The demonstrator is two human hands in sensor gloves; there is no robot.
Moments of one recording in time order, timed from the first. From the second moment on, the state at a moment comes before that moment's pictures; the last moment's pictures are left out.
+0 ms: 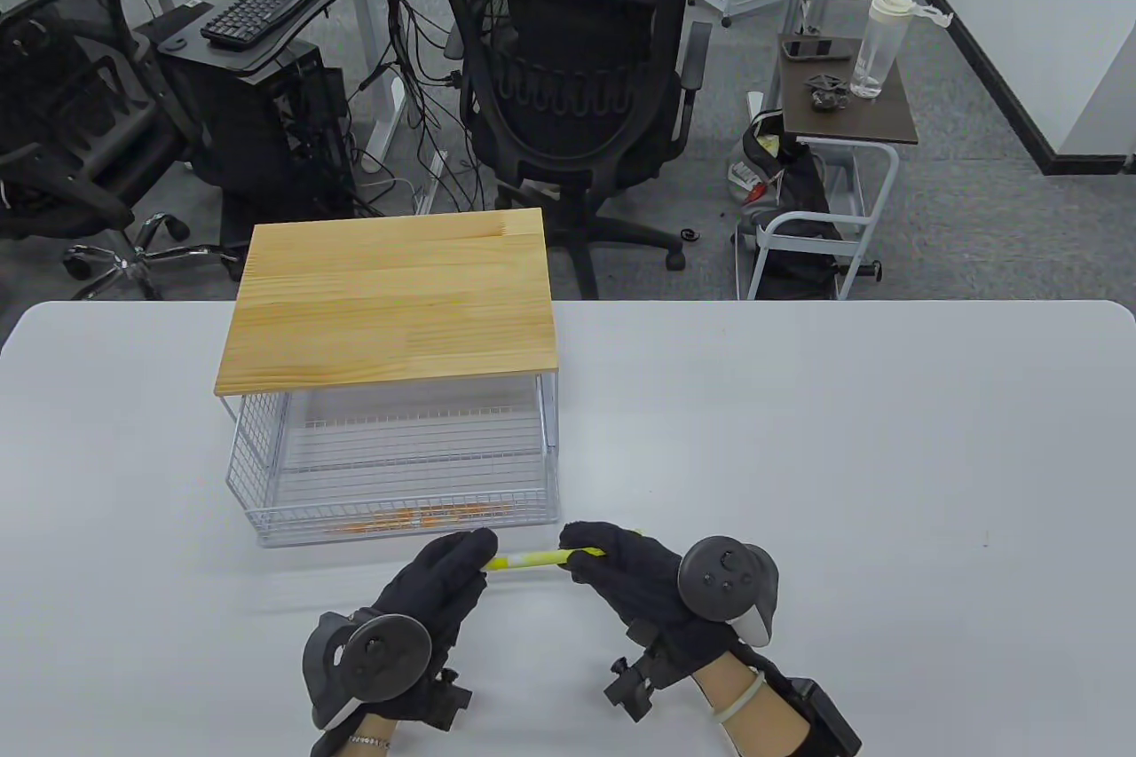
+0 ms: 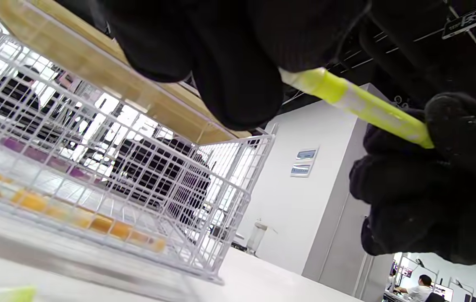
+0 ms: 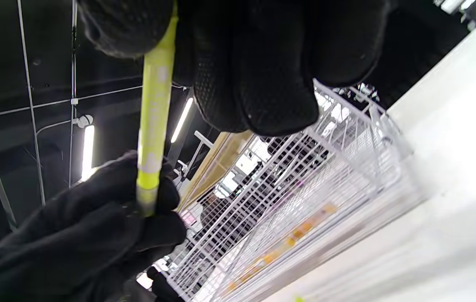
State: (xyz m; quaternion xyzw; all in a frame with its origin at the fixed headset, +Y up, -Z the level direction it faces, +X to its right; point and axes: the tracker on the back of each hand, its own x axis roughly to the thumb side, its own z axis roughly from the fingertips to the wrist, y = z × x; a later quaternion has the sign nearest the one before) left_hand -0.190 -0.709 -0.263 0.21 -0.18 0.25 0.93; right_hand 0.082 -0.717 -0.309 0.25 -0.07 0.83 0.49
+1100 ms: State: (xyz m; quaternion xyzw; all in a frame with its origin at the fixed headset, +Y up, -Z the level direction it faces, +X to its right) left_hand -0.243 -0.715 -0.273 0.17 -0.02 0.07 0.98; right_hand 0.096 -0.758 -0.402 0.04 0.20 0.98 0.02
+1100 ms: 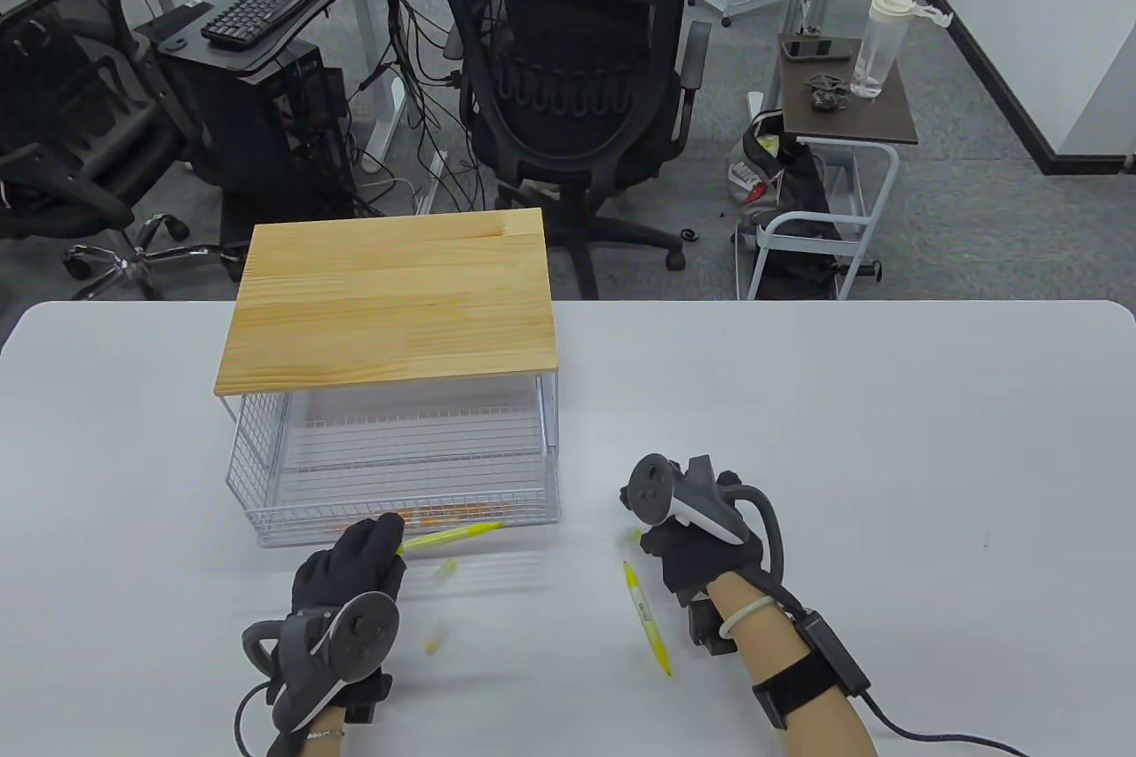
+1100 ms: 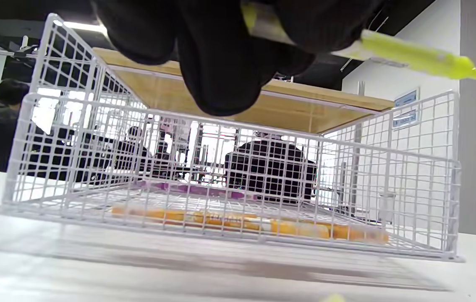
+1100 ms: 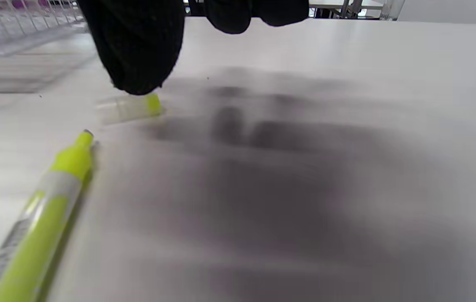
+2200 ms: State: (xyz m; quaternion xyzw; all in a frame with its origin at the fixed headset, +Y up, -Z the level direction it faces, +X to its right) left_hand -0.215 -0.721 -0.271 0.16 -0.09 0.07 0.98; right_hand 0.083 -0.720 -0.324 0.22 -0.12 0.94 0.24
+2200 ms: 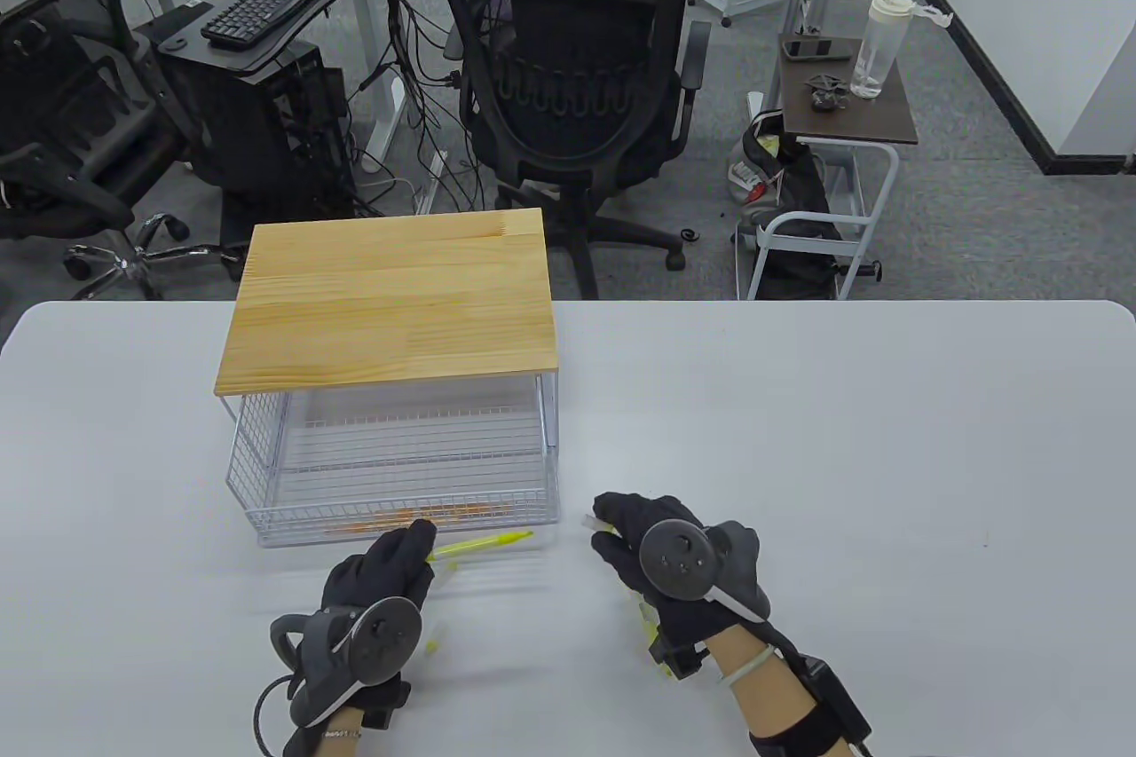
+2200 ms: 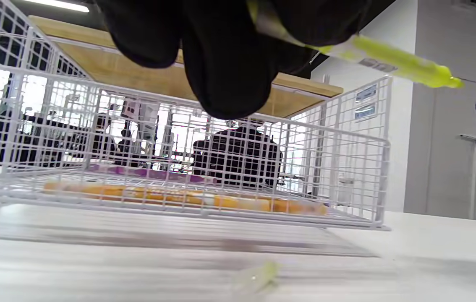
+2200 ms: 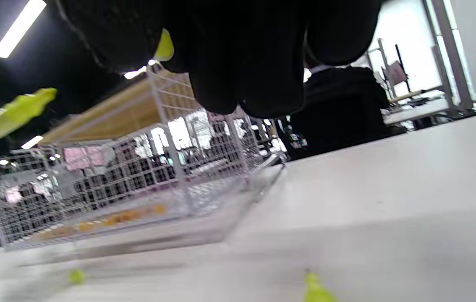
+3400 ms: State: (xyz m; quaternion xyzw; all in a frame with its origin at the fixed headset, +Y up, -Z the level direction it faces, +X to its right) left_hand -0.196 -0.714 -0.261 0.18 -0.13 0.07 0.97; right_hand 0.062 -0.718 -0.294 0.25 -0.20 0.93 0.16
